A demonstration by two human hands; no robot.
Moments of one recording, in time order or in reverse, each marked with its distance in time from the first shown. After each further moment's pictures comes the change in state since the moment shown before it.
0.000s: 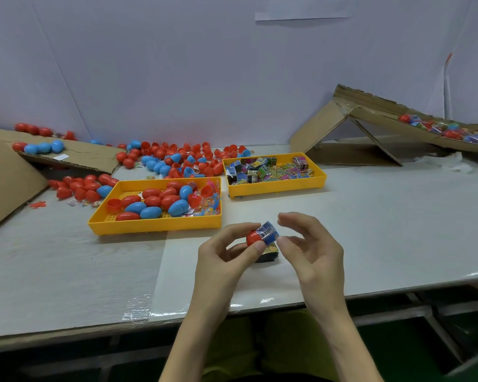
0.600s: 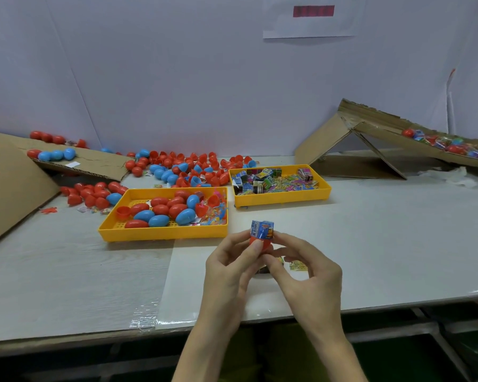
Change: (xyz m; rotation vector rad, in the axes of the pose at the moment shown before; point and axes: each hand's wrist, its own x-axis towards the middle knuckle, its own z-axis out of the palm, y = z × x) left_hand 0.001 0.007 0.007 -0.448 0.085 -0.183; right_hand -0.009 -0.004 0.014 -0.259 0.008 -0.144
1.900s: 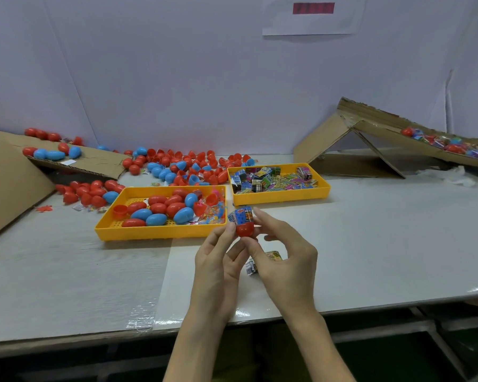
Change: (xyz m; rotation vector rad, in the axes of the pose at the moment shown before) left_hand 0.017 0.000 -0.010 -0.211 0.054 -0.010; right_hand 0.021 0.003 0.032 -0.073 0.062 -0.162
